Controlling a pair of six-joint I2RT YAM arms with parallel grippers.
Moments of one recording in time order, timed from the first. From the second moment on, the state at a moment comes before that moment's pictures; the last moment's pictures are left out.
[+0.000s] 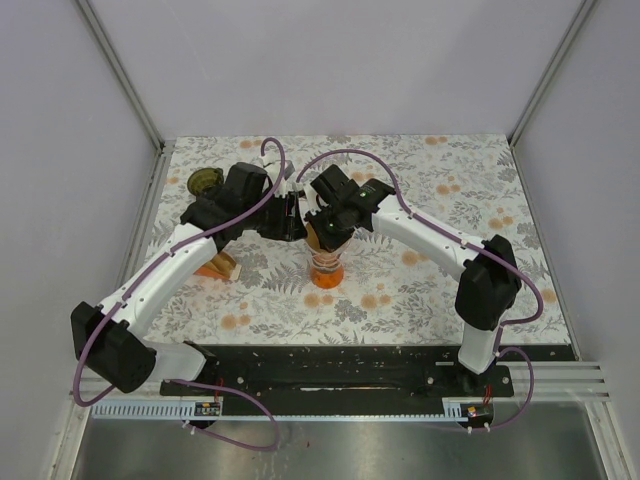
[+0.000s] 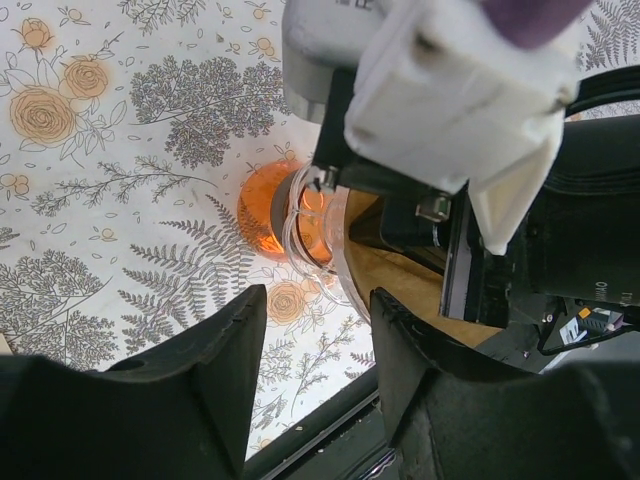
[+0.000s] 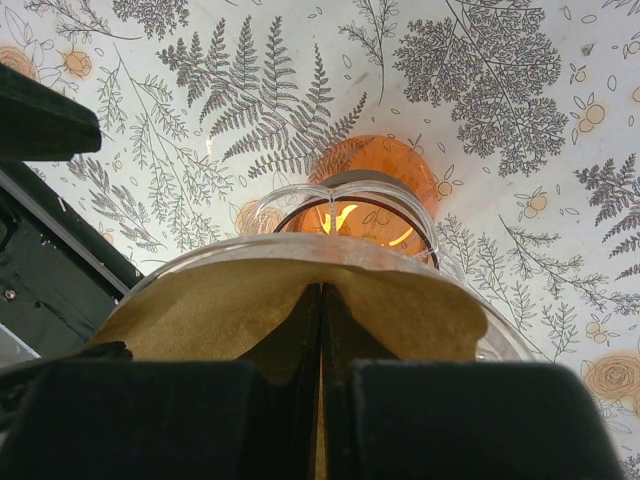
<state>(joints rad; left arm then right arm) -0.52 1.32 1.25 -0.68 0.28 -0.33 0.81 1.83 1.67 -0.86 -0.15 0.10</state>
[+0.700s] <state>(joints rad) -0.52 1.32 1.24 -0.66 0.27 -0.33 0.81 1.83 1.68 -0.86 -0.14 0.09</state>
